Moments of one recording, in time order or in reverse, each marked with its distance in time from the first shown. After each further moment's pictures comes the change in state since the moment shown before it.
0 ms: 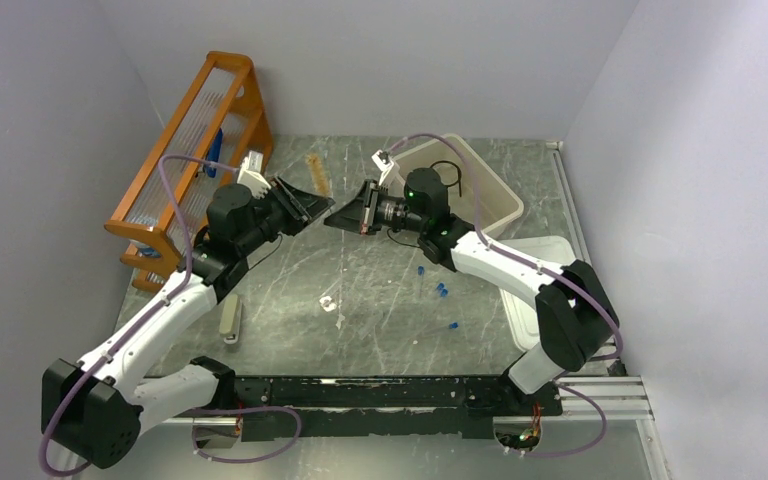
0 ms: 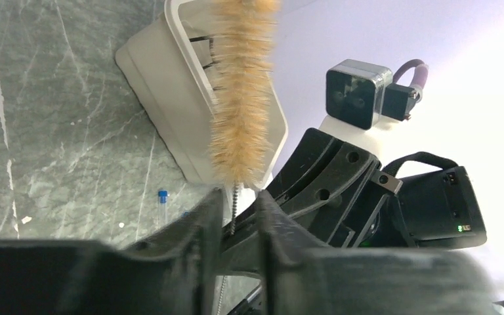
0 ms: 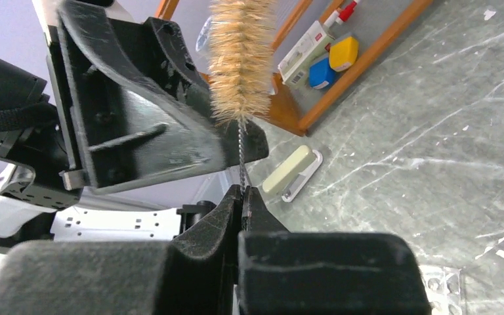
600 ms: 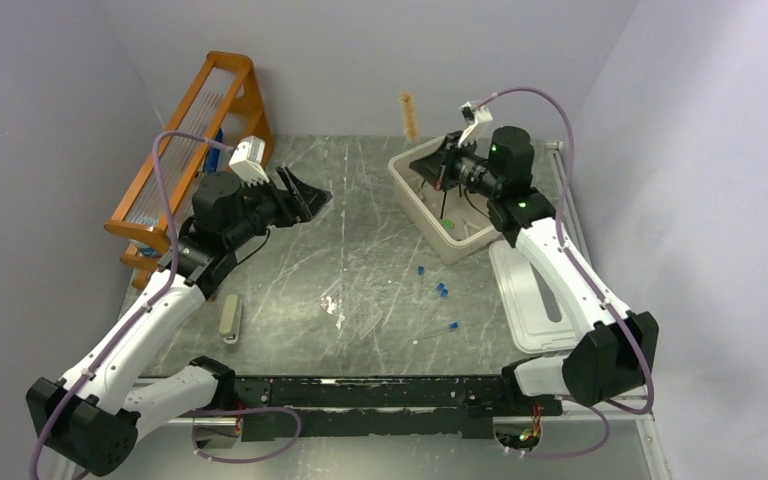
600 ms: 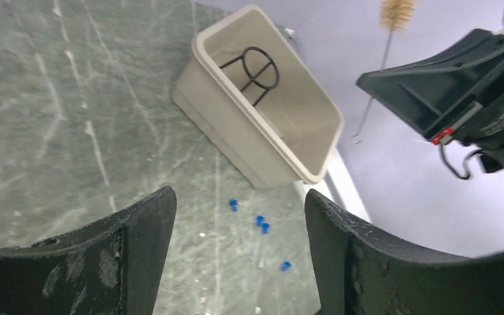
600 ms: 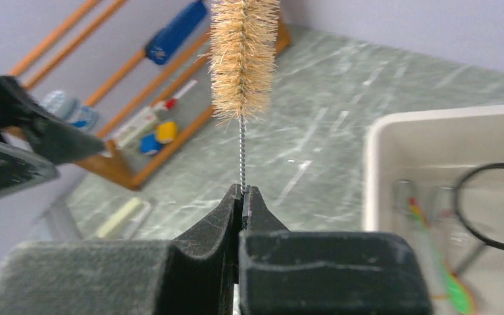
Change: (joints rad) left arm -0.002 -0.039 0.143 -0.196 -0.029 0.349; right arm -0.330 -0.208 0.153 -0.413 0.072 -0.497
